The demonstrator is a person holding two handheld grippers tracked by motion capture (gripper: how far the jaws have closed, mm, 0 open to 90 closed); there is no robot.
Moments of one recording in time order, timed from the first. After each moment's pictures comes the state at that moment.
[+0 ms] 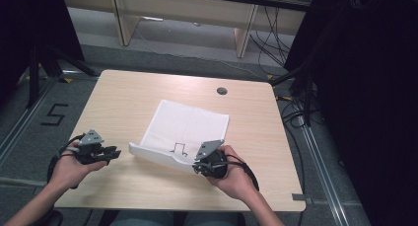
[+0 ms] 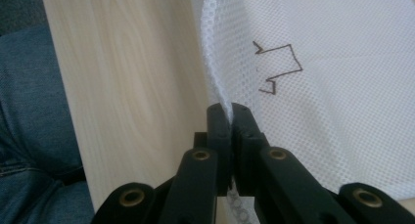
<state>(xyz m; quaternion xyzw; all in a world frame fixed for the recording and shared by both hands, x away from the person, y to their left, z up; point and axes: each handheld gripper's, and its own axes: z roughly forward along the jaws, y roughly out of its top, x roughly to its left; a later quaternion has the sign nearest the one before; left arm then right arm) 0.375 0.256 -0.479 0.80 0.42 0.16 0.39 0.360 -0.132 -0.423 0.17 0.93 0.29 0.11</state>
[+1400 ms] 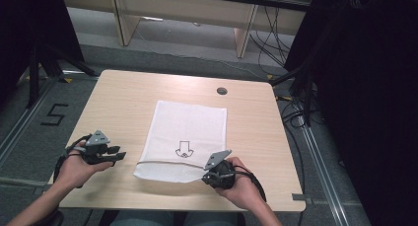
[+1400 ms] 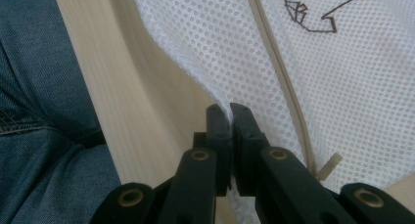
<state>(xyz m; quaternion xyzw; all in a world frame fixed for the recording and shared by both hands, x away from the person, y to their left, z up) 0.380 0.243 -0.487 0.82 0.41 0.16 0.38 0.347 -0.159 -0.453 0.21 0.94 0.26 0.06</state>
